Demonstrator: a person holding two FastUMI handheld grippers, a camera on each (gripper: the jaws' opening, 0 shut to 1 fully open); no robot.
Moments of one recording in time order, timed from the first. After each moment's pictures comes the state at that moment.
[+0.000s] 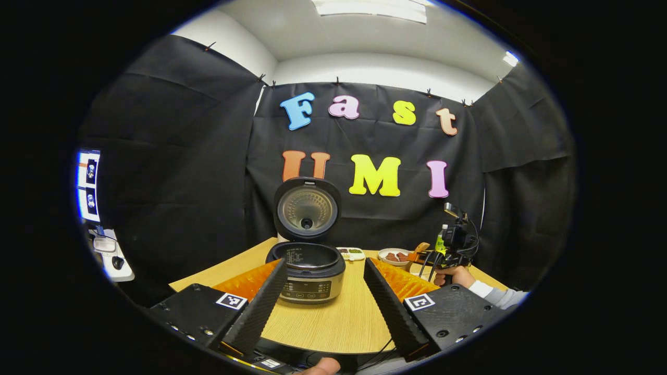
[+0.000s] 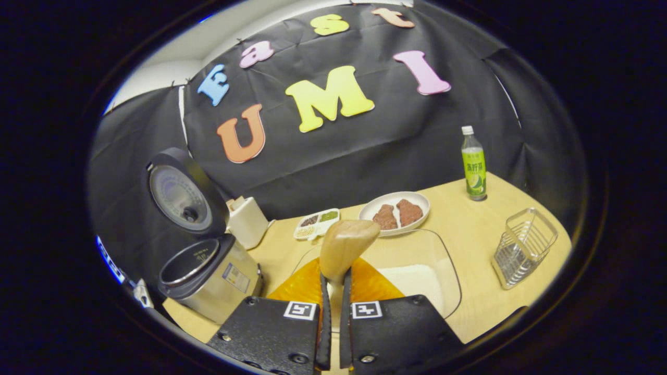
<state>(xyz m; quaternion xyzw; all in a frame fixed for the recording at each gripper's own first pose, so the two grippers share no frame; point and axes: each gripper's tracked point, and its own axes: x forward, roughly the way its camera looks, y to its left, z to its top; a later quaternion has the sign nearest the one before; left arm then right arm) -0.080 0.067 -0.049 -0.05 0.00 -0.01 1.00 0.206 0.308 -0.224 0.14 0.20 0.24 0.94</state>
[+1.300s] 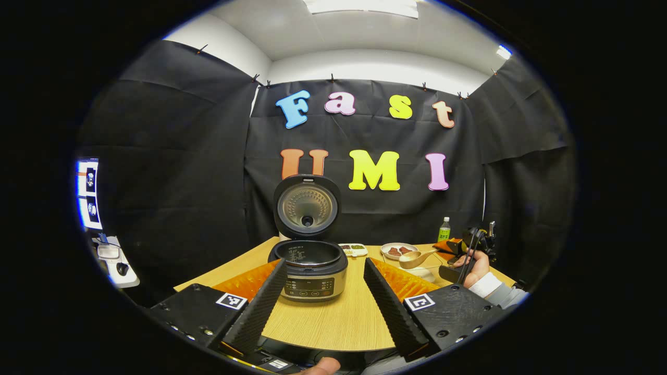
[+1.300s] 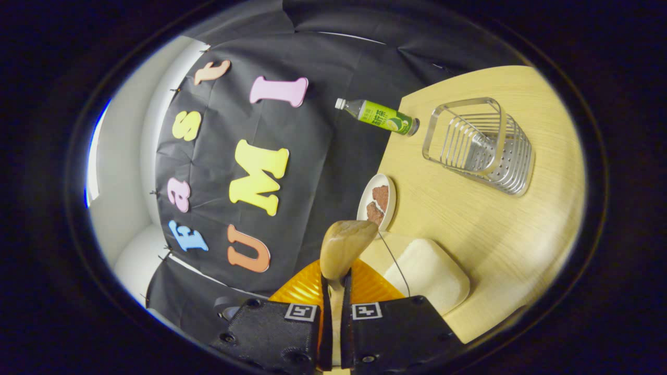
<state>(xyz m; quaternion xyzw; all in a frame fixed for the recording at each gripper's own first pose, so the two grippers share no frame) -0.083 0.065 -0.049 -0.02 0.01 -0.01 1.00 0.225 0.211 -0.198 0.56 0.19 0.16 0.79</state>
